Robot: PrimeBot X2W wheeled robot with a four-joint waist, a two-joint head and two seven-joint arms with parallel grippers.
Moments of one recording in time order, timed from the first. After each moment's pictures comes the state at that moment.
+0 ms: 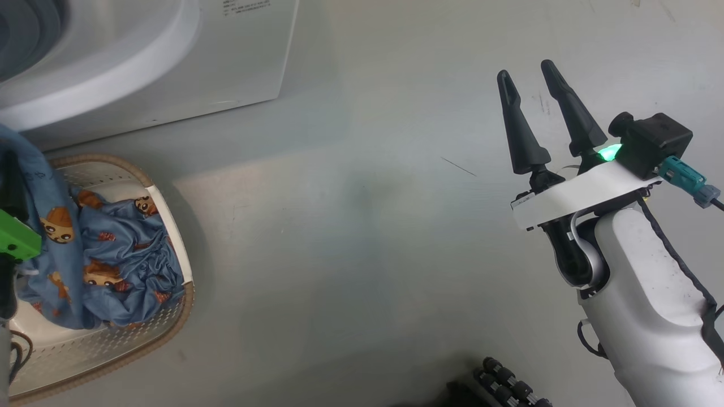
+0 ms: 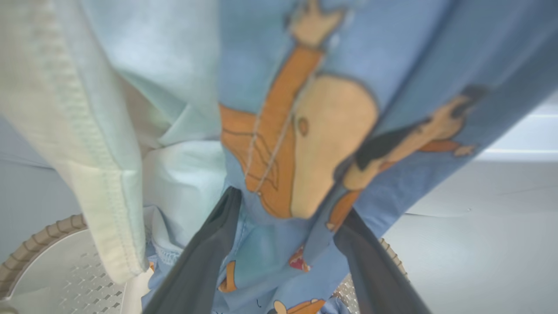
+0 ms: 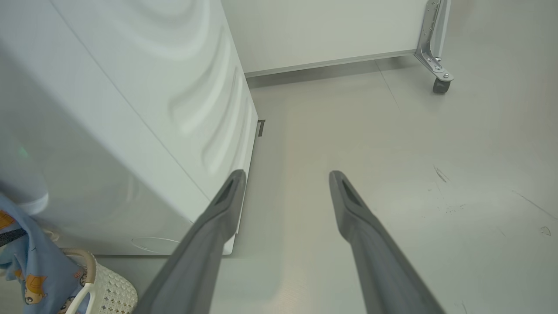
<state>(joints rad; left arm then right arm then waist) -0.67 0.40 -0.17 0.69 -0.65 -0.12 0.02 -0.52 -0.18 0.38 0.22 0.53 0.12 -0.25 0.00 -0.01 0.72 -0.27</state>
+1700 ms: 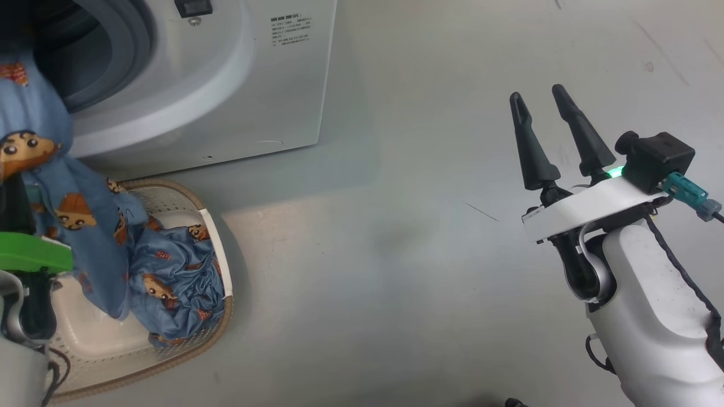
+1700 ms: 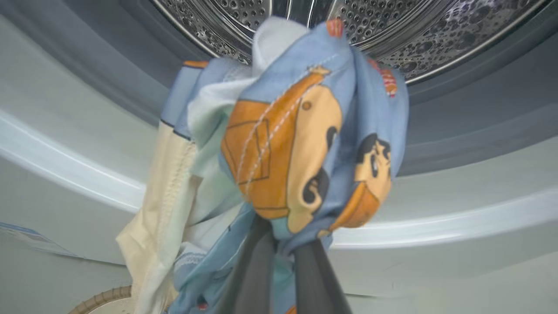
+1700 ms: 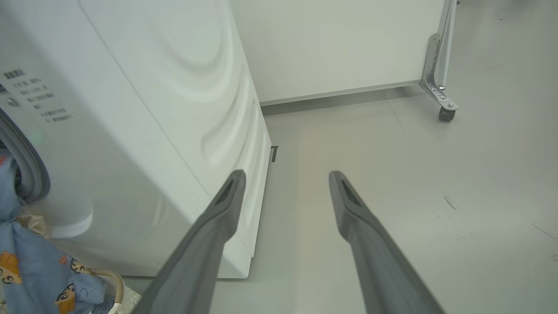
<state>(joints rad) -0.54 0.39 -0.24 0.50 -0.75 -0.12 -0.25 -0.47 -0.18 0.35 0.25 0.52 0.12 -0.25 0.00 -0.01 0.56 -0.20</state>
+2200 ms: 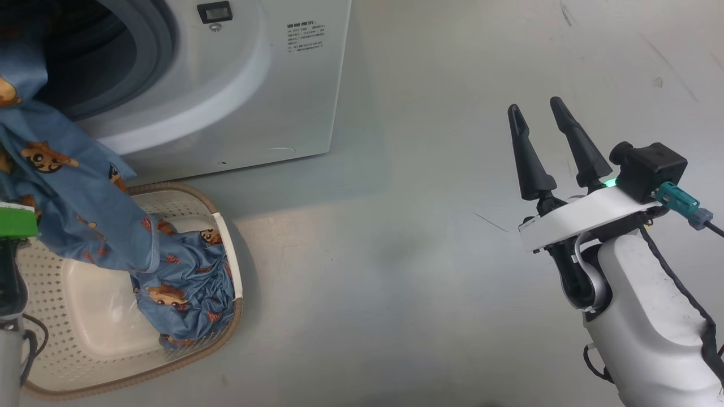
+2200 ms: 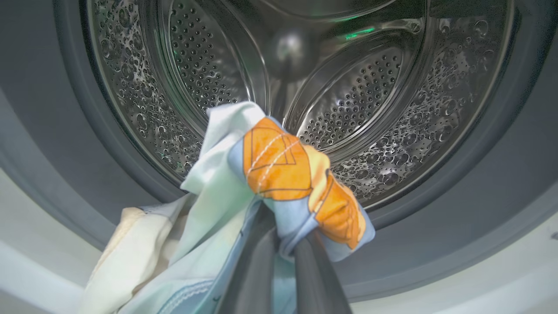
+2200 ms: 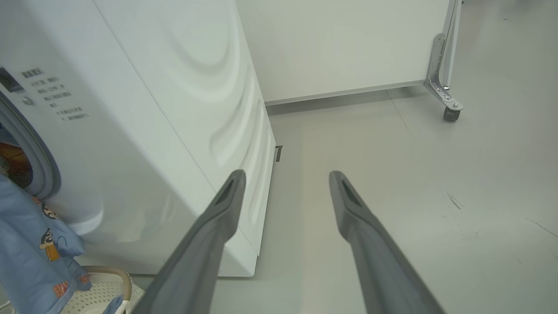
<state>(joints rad) -0.53 0.38 -0.11 0.26 -0.72 -0.12 -0.25 -0.45 -0.18 0.36 0.25 0.52 0.12 -0.25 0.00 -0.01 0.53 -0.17</state>
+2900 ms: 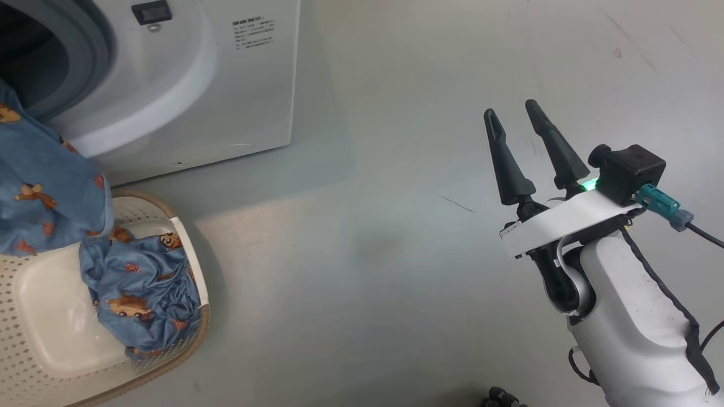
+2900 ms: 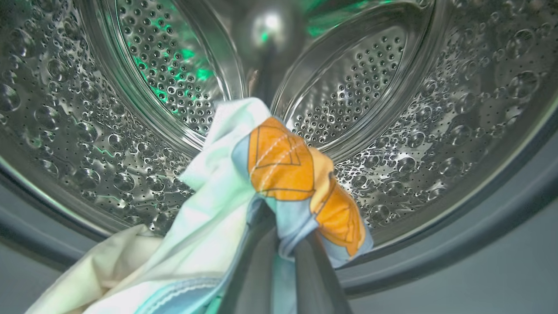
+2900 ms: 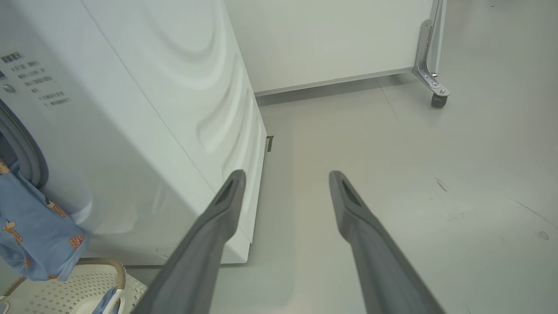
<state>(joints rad) -0.78 0.44 -0.13 0.41 -0.70 -0.12 -0.13 -0.46 -0.16 0.40 0.24 0.53 0.12 -0.25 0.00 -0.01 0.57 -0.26</state>
